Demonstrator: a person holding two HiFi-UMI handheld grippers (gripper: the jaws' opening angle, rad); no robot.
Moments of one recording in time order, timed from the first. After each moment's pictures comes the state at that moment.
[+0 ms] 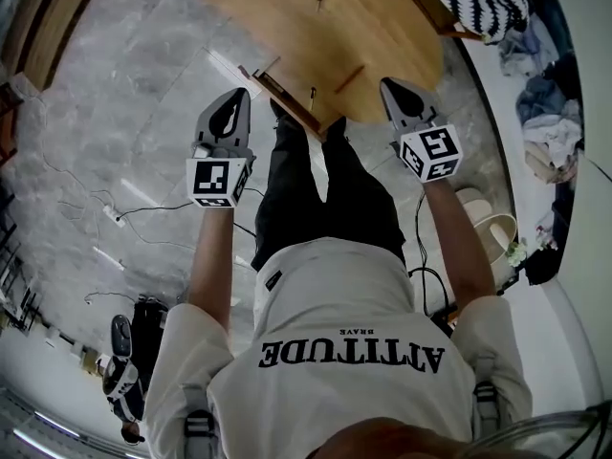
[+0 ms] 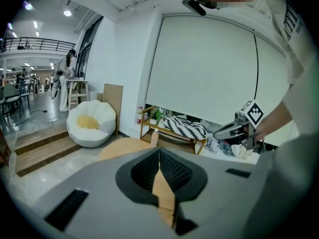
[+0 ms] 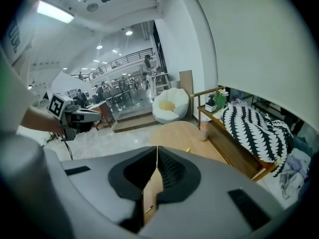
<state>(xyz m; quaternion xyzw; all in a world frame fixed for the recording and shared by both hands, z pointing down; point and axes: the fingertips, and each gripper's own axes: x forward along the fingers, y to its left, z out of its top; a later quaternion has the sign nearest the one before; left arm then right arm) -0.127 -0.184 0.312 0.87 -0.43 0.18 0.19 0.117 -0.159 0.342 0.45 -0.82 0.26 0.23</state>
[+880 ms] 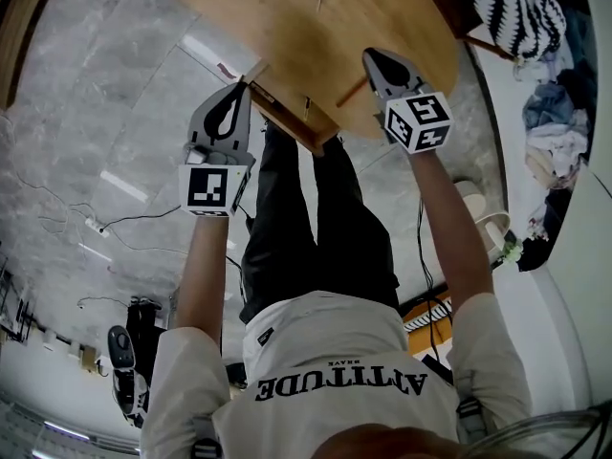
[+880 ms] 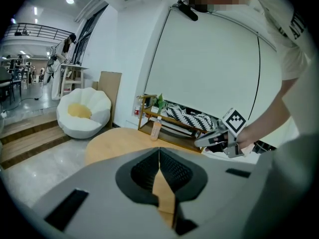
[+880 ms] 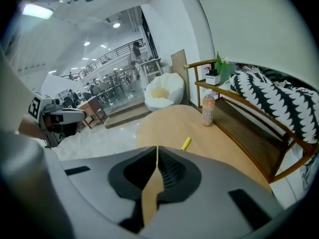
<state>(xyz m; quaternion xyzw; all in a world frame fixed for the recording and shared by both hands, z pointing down) -0.114 -0.260 0.455 0.88 -0.39 0.18 0.21 0.094 -0.270 0.527 0.46 -0.79 0.31 0.25</state>
